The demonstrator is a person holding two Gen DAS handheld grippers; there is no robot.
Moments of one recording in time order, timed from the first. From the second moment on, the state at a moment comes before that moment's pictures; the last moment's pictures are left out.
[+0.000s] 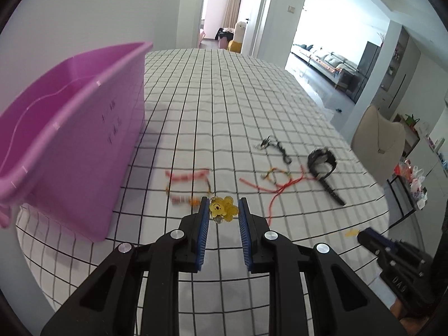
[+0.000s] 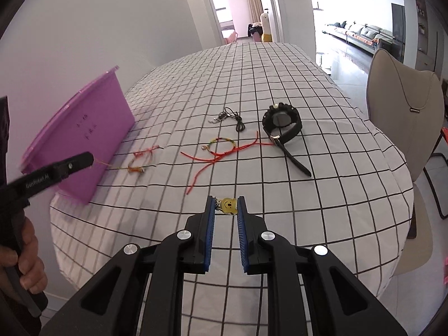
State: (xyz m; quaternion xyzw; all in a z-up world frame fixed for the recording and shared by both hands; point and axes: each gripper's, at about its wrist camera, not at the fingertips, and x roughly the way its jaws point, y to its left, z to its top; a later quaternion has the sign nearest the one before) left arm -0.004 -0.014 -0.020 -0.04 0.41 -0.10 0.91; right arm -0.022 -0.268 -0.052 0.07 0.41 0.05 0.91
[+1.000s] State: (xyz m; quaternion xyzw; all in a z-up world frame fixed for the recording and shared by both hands) left arm -0.028 0.029 0.154 -0.07 0.35 -0.09 0.93; right arm 0.006 -0.228 0.110 0.07 0.35 0.17 0.92
